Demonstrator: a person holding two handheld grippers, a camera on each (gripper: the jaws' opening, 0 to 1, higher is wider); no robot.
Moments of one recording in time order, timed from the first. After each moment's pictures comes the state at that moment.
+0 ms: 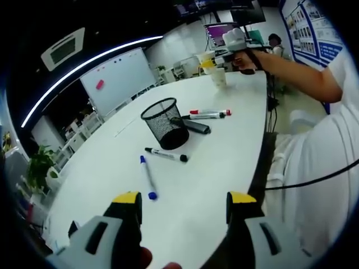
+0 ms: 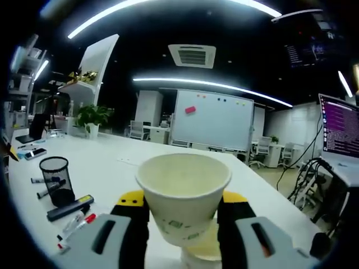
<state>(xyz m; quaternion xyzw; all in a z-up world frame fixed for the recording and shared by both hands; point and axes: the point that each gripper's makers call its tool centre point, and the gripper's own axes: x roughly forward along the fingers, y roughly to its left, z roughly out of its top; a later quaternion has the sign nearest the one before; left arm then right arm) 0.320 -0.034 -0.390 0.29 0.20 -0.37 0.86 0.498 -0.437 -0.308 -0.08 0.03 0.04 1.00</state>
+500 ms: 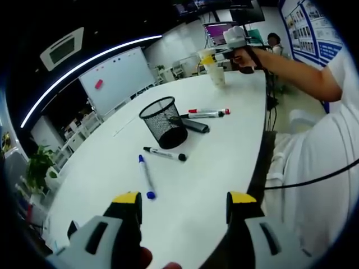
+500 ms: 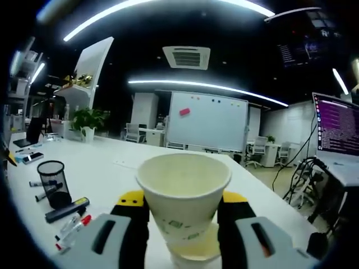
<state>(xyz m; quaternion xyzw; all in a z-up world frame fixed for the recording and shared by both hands) 0.322 -0.032 -0.392 0.29 0.21 -0.37 0.86 0.485 -0.448 -0.303 -0.07 0.03 0.02 1.00</state>
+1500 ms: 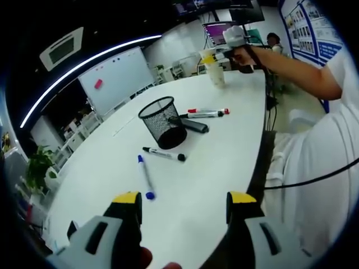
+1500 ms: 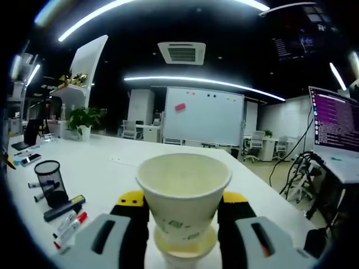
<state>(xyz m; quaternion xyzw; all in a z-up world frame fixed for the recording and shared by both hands) 0.320 -0.035 -0.392 0.29 0.21 -0.37 0.86 0.496 -0.474 -0.311 -0.06 0.05 0.00 1.00</state>
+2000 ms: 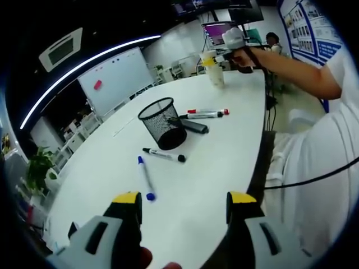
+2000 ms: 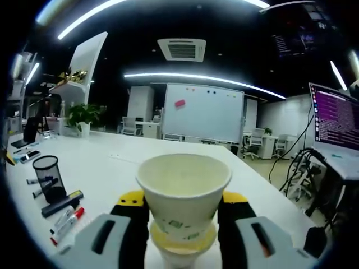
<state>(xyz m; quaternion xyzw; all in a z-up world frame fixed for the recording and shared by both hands) 0.319 -0.037 -0.390 0.29 0.21 -0.37 0.86 0.490 -0.473 -0.320 -0.06 0.06 0.00 1.00</state>
